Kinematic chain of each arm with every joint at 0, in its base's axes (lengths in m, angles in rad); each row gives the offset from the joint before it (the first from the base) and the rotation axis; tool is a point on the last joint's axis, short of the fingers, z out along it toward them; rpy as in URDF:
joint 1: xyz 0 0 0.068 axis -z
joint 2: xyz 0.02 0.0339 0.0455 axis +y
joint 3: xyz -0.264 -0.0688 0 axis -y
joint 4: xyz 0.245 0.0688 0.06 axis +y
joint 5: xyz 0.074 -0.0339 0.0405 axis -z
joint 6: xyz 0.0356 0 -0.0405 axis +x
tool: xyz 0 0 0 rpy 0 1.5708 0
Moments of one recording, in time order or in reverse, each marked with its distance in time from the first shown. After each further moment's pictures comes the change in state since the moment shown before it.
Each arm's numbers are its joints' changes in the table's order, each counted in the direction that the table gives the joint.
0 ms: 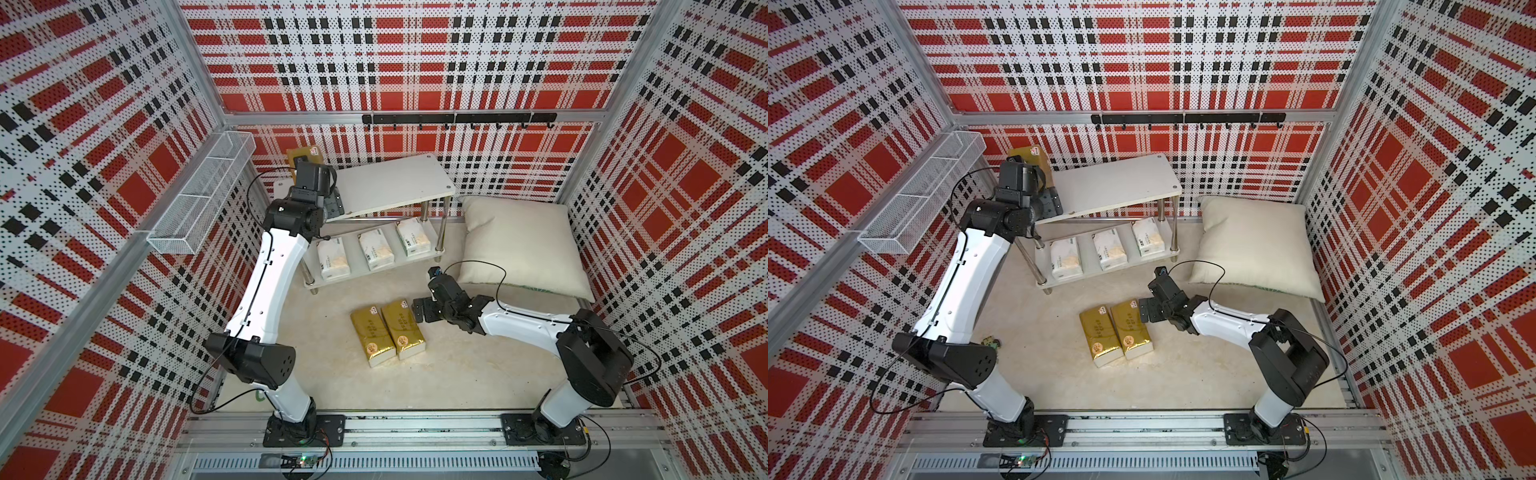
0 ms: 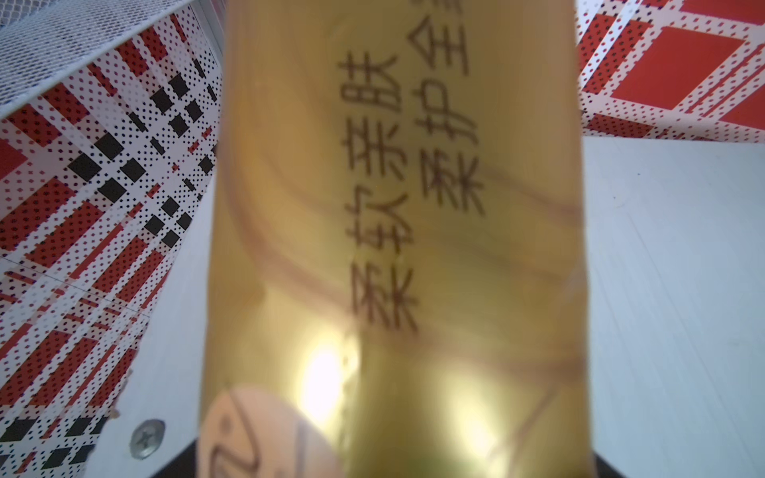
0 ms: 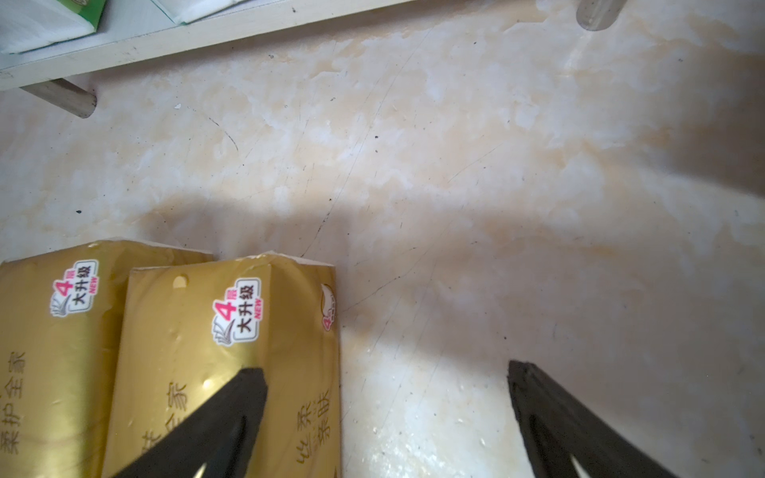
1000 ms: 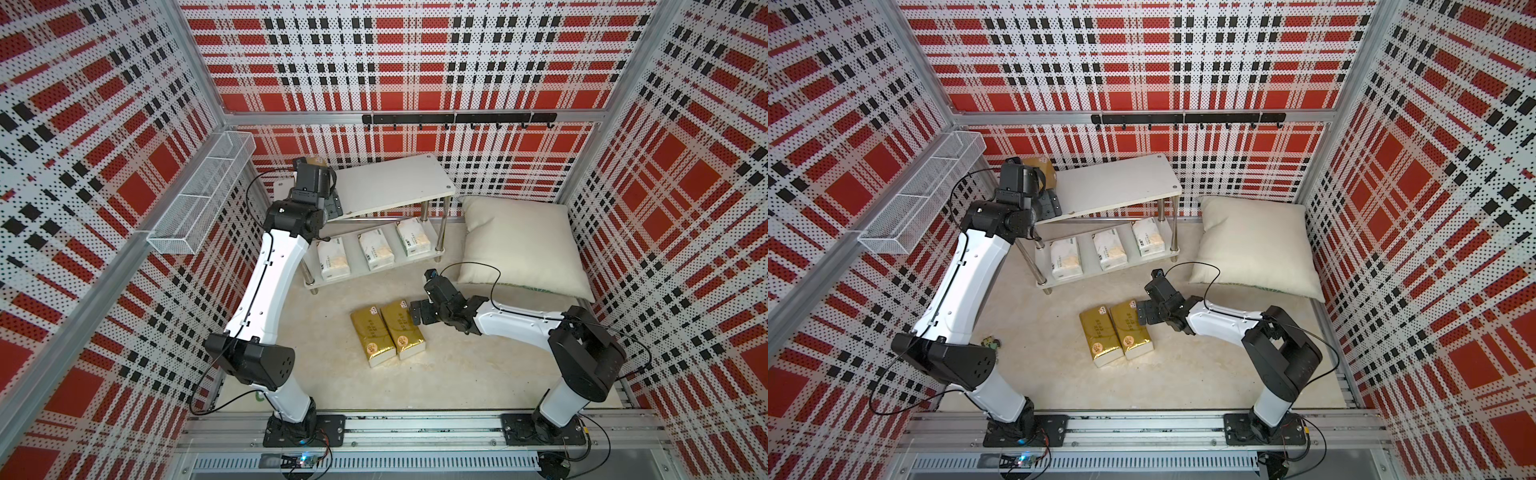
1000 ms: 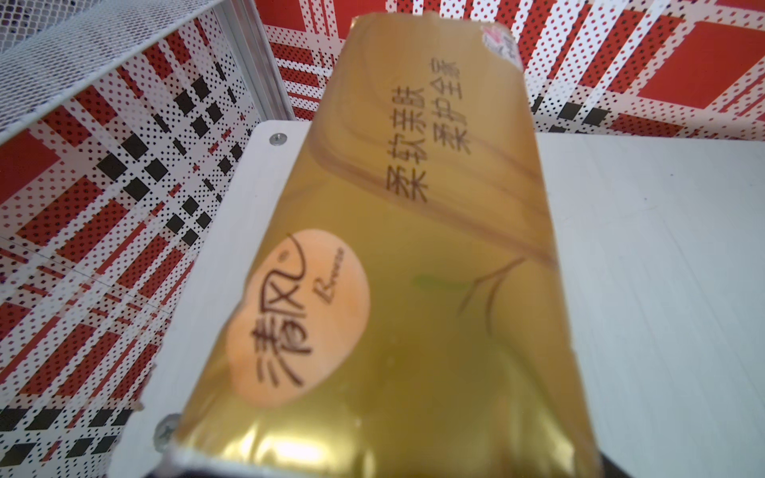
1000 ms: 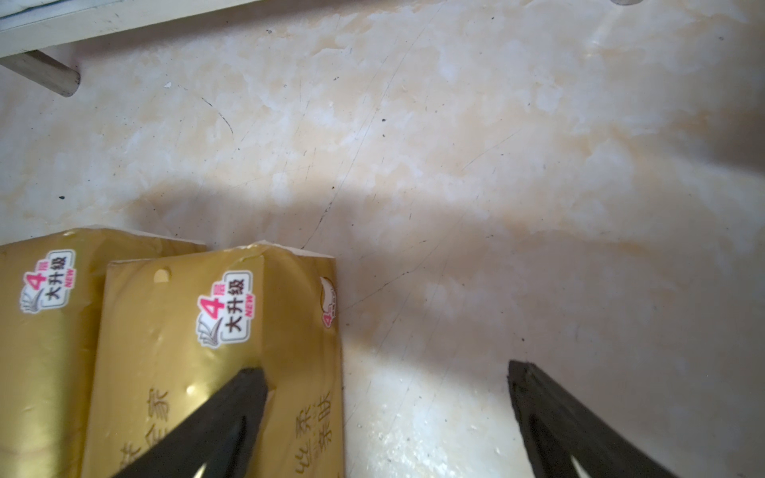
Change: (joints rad) left arm -0.003 -0.015 -0.032 -0.013 -0.049 0.005; right arm -0.015 0.041 0.014 -0.002 -0.002 0.000
